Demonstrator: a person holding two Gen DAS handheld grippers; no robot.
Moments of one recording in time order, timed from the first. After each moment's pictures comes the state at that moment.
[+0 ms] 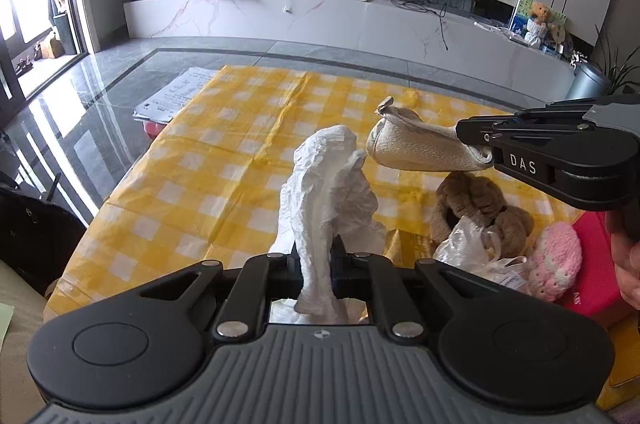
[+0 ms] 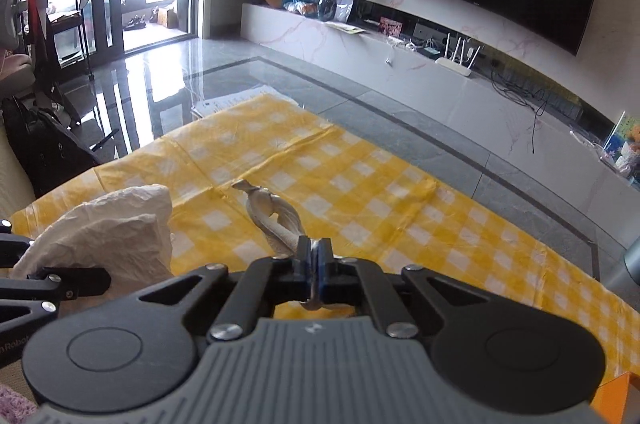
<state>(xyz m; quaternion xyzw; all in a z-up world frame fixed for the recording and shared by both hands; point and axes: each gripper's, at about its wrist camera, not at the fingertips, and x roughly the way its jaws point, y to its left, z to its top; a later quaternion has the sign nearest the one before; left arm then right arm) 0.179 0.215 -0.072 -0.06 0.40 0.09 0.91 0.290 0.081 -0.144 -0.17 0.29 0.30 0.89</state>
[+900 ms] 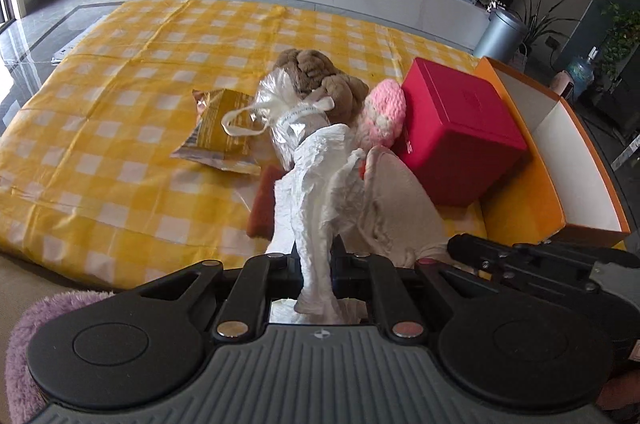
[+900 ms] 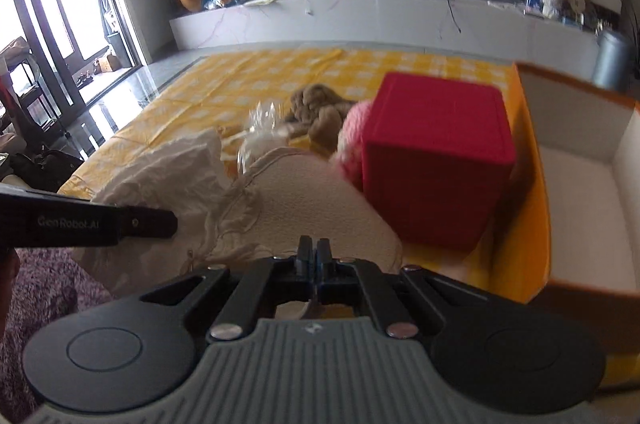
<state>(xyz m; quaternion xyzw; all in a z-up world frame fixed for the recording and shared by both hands) 0.098 0.101 -0.112 -0.10 0.46 -0.03 0.88 0.098 -0.113 -0.197 0.01 0.39 0.22 0.90</state>
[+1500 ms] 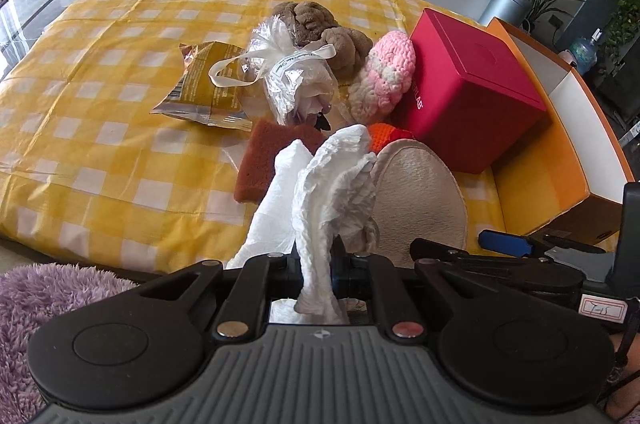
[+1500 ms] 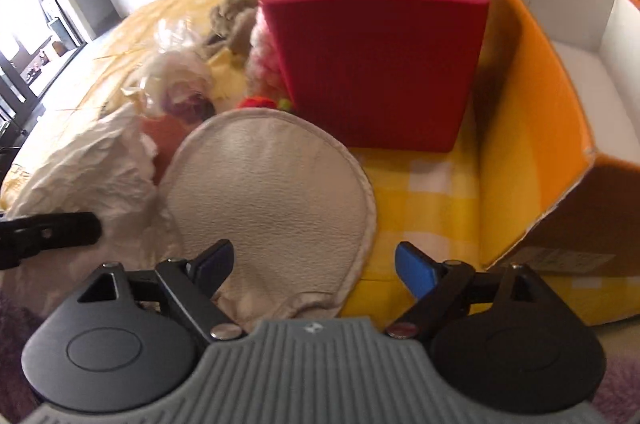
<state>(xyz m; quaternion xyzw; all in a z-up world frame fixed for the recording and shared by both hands) 0.102 0.095 -0.144 -0.10 0.49 -0.04 0.86 0.134 -0.124 -0.264 0.03 0.48 0.14 0.87</state>
